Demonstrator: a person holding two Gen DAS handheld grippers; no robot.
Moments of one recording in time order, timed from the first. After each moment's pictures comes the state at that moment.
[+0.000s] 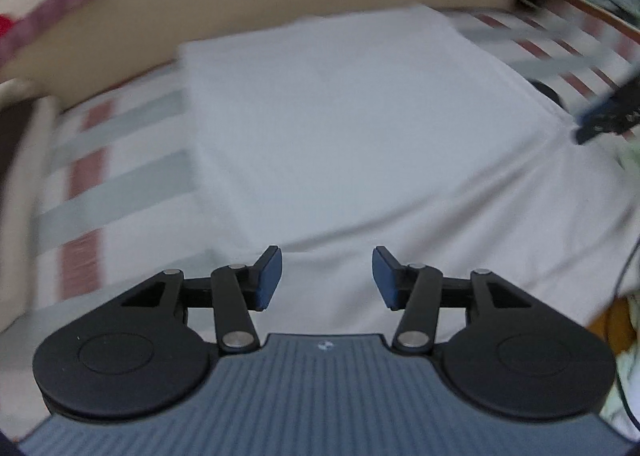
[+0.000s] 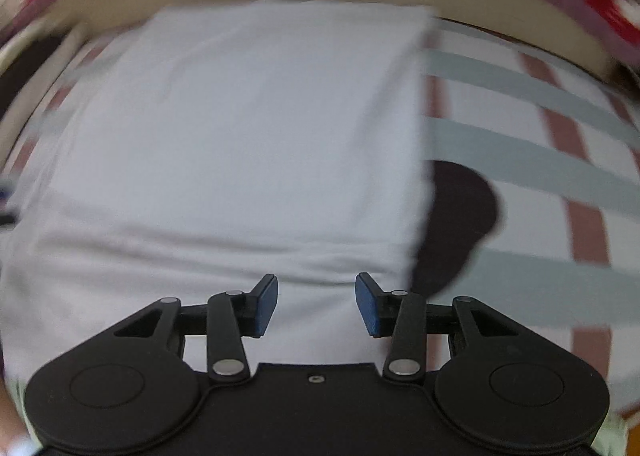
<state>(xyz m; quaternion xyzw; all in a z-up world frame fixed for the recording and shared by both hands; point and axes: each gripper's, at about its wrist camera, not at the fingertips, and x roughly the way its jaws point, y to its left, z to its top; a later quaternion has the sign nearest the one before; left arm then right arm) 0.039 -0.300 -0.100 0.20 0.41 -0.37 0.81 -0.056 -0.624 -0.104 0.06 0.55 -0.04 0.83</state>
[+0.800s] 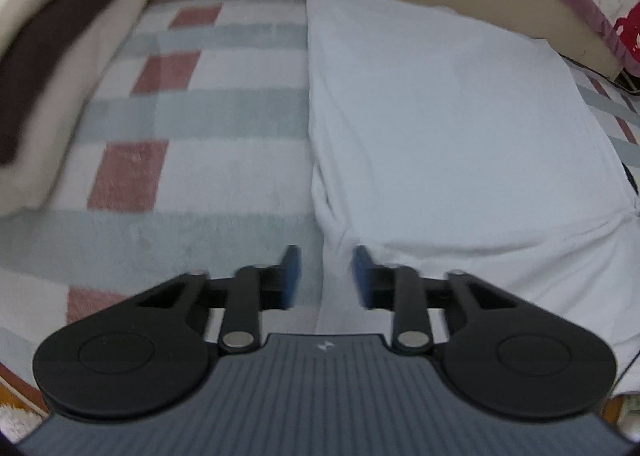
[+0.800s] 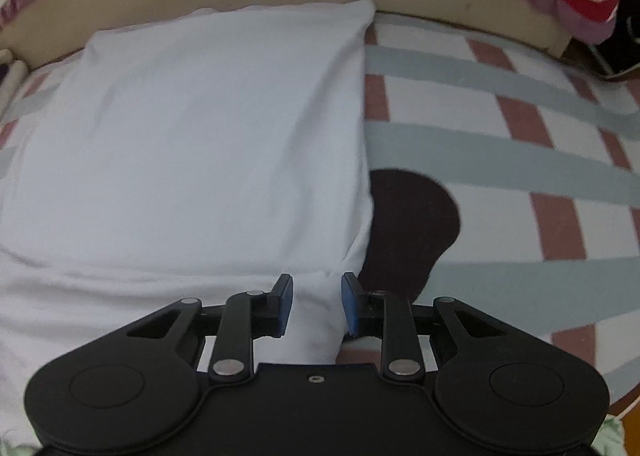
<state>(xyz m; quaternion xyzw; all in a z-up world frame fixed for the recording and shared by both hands) 0.100 -0.245 -0.119 0.05 0.50 -0.21 0.84 -0.047 -0.660 -0.111 0.10 0.53 -0.14 0.83</state>
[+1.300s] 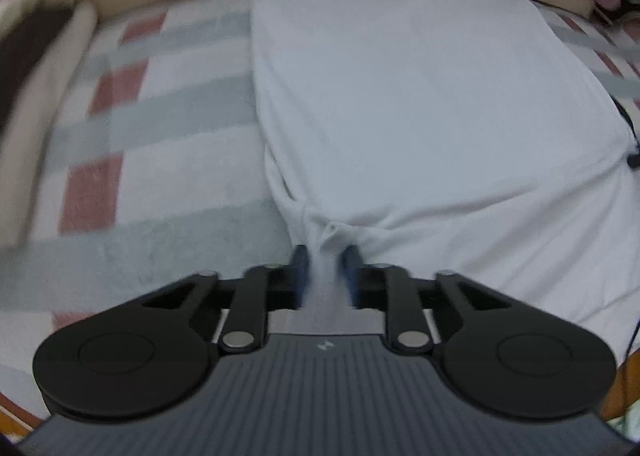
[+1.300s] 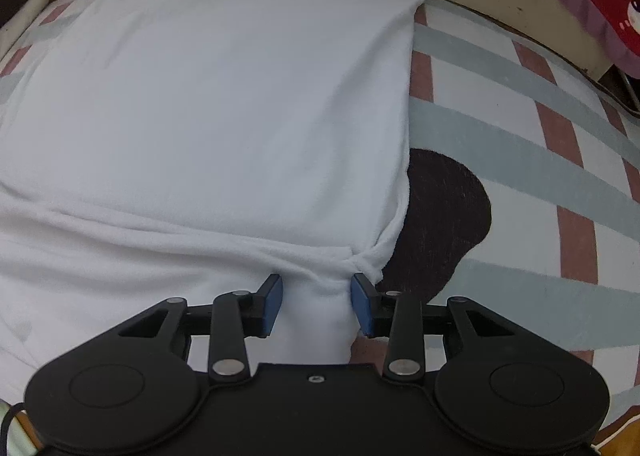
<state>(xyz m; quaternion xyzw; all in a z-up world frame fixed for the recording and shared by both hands) 0.081 -0.278 -0.129 0.15 0.47 -0.26 0.83 -0.037 -0.645 -0.130 0.03 0.57 -0.11 0.81</state>
